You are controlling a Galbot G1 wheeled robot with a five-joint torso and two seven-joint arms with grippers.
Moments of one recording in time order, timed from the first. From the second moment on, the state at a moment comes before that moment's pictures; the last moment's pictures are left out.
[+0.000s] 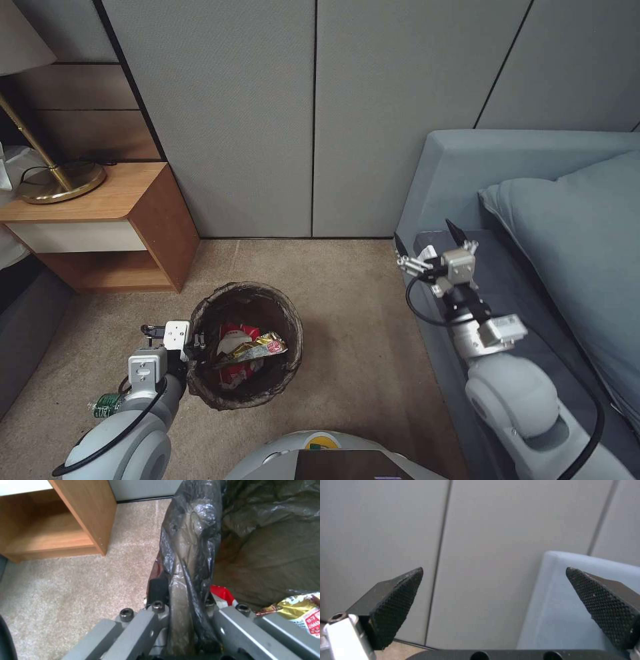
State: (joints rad) left arm 1.82 -1.29 -0.64 -2.50 -0.32 0.74 -0.26; right arm -1.62 1.13 0.53 2.35 0.13 0.02 0.20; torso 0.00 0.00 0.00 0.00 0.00
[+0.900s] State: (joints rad) left arm 1.82 -1.29 -0.65 -2.50 -0.27 0.73 -0.23; right arm -1.75 1.38 0.50 2.39 -0.05 0.10 0.19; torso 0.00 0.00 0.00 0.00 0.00
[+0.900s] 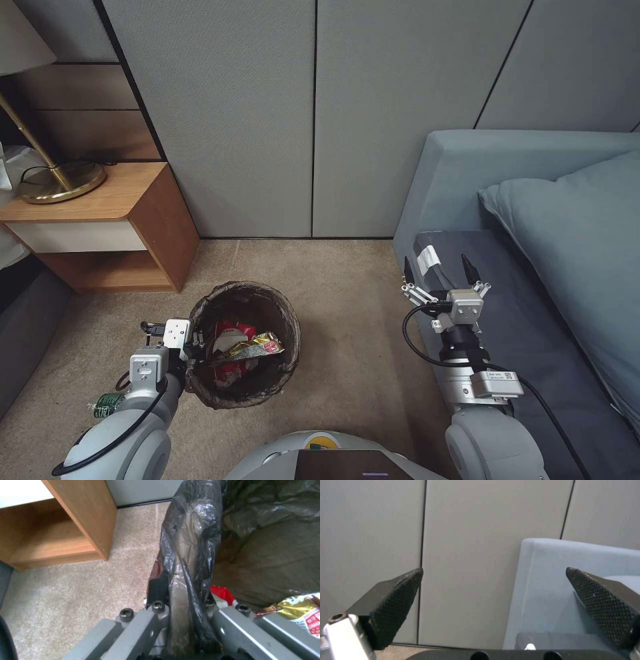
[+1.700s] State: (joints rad) left arm 1.82 -1.31 -0.65 -2.50 -0.27 0.74 -0.23; right arm -1.74 1.38 0.48 2.38 -0.06 0.10 0.20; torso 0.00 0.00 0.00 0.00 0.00
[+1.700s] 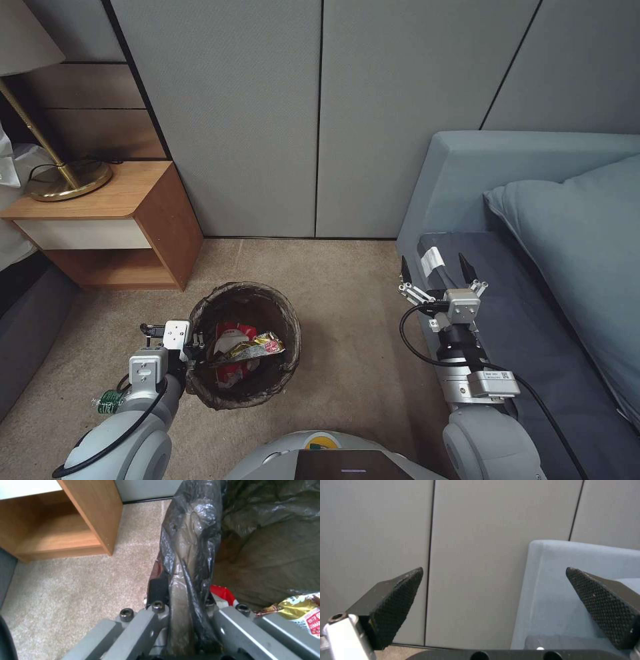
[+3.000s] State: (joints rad) left arm 1.82 -1.33 -0.65 -2.50 -0.26 0.74 -0.23; right arm -1.74 1.36 0.47 2.37 -0.06 0.11 0.20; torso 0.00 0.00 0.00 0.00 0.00
